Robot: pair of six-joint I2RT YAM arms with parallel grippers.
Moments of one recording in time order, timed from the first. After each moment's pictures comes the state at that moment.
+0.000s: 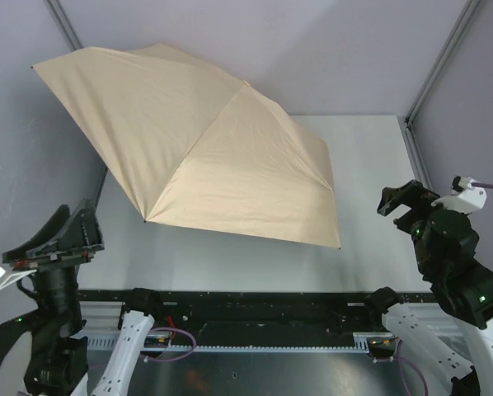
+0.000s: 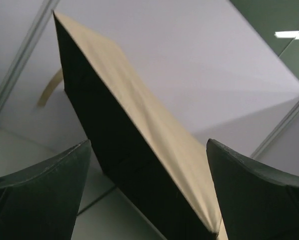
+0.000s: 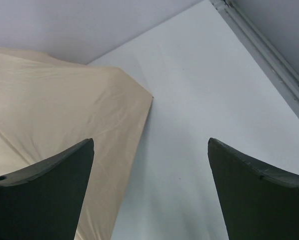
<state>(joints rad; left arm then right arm) -0.15 0.17 1.13 -0.39 -0.27 -0.56 0.47 0.52 1.13 -0.84 0.61 0.55</state>
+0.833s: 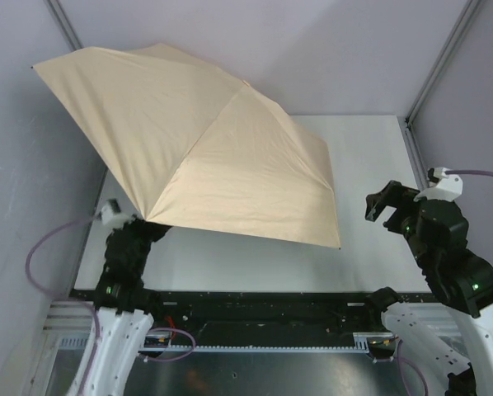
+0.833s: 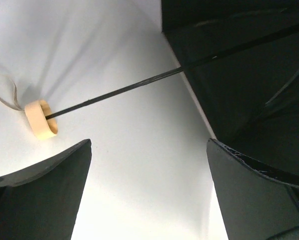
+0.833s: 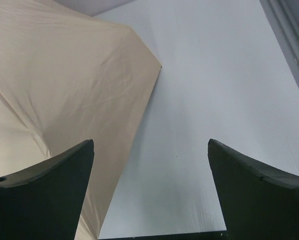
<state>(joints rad) -0.16 0.15 0.37 -0.32 -0.16 -0.82 0.42 0.61 1.16 -0.93 0.41 0.47</state>
